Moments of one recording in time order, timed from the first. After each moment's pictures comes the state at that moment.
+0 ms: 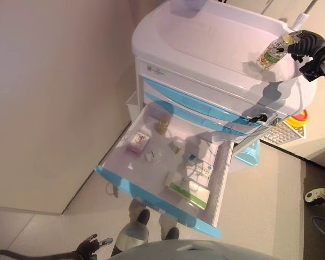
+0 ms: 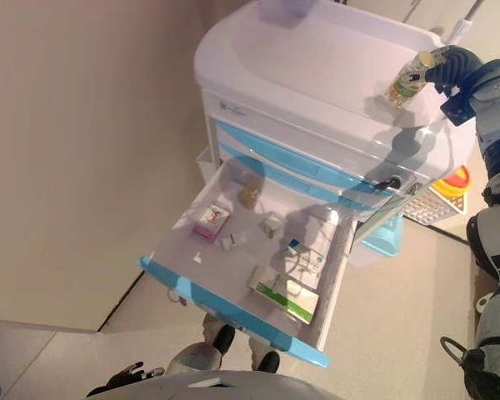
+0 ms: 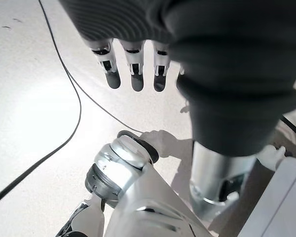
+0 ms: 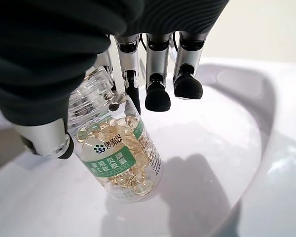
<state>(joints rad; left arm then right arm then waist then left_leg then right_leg) 0.11 0.33 -0.07 1.23 -0.32 -0.09 -0.12 -1.32 -0.96 0.65 1.08 0.09 0.09 0.28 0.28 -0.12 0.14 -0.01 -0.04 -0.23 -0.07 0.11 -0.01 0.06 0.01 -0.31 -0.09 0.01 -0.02</state>
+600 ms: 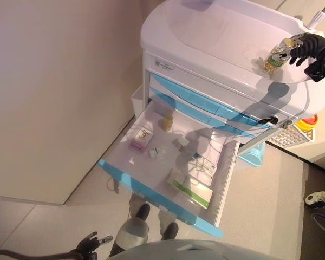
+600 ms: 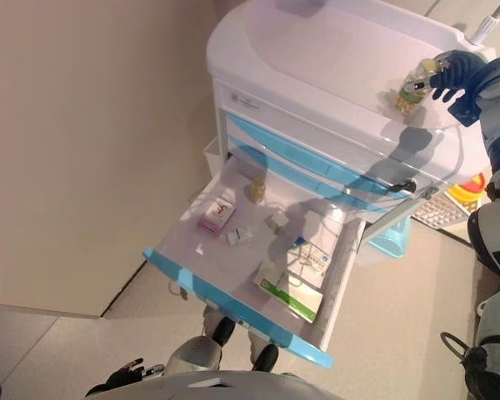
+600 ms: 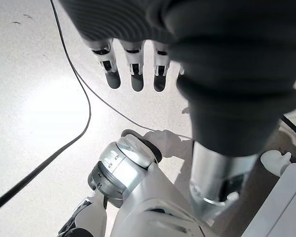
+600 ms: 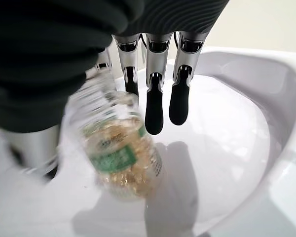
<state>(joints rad) 0.11 0.33 -0.07 1.21 -0.33 -0.09 -0.12 -1.36 -0.96 0.70 1.14 0.02 0.08 0.34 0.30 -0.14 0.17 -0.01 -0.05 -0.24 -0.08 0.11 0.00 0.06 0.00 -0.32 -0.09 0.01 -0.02</state>
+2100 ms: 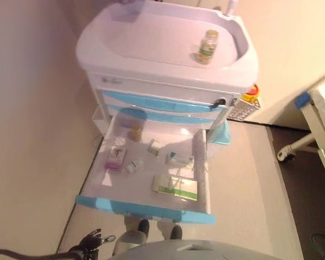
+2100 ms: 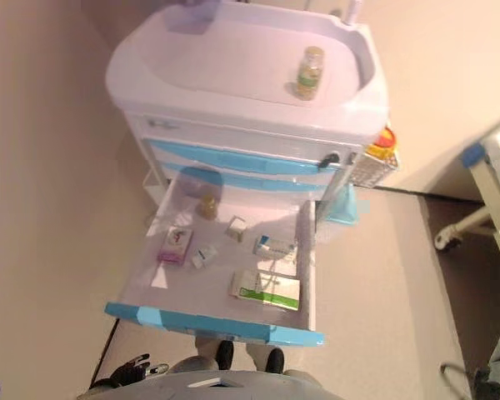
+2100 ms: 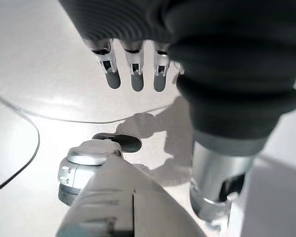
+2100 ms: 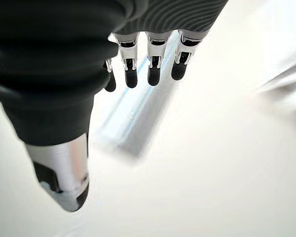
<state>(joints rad) 0.10 0.34 -0.16 1.19 -0.27 -0.08 -0.16 -0.73 -1.00 -0.04 0.90 0.45 -0.02 -0.21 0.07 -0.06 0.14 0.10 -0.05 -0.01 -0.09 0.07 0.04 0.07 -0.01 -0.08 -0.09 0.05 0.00</state>
